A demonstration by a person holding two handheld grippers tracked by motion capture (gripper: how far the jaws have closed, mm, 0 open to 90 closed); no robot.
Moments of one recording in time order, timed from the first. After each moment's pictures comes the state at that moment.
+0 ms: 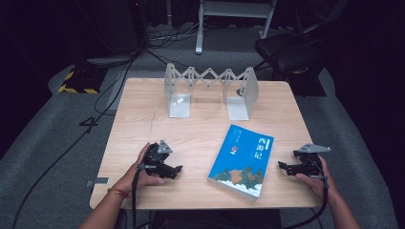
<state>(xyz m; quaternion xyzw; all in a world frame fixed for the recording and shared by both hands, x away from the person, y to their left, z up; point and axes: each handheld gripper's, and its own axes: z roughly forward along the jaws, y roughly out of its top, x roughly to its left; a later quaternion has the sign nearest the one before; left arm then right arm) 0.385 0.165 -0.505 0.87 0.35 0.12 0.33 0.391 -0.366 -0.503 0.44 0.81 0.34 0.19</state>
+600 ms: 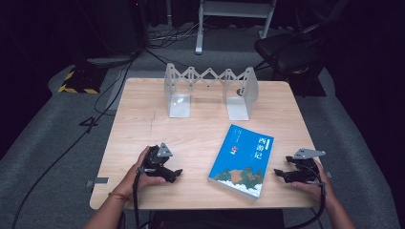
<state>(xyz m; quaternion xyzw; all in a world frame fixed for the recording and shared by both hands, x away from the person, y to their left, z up) 0.376 0.166 -0.505 0.88 0.33 0.12 0.33 0.371 -0.346 -0.497 0.37 0.85 0.34 0.15</state>
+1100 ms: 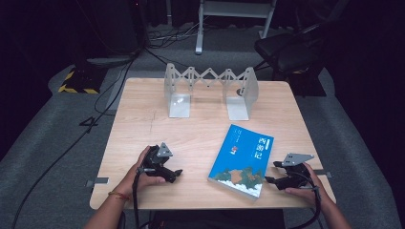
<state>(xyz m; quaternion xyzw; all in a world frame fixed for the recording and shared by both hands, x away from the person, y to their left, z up) 0.377 0.167 -0.505 0.88 0.32 0.12 0.33 0.357 -0.313 -0.493 0.29 0.89 0.34 0.12</state>
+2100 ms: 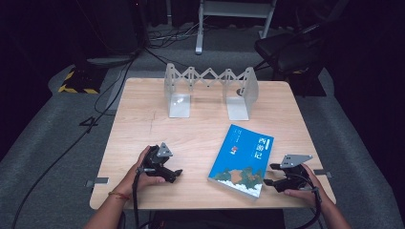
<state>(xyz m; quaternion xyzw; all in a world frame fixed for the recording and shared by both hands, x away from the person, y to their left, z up) 0.377 0.167 -0.505 0.88 0.32 0.12 0.33 0.352 -0.306 -0.485 0.27 0.89 0.35 0.10</state>
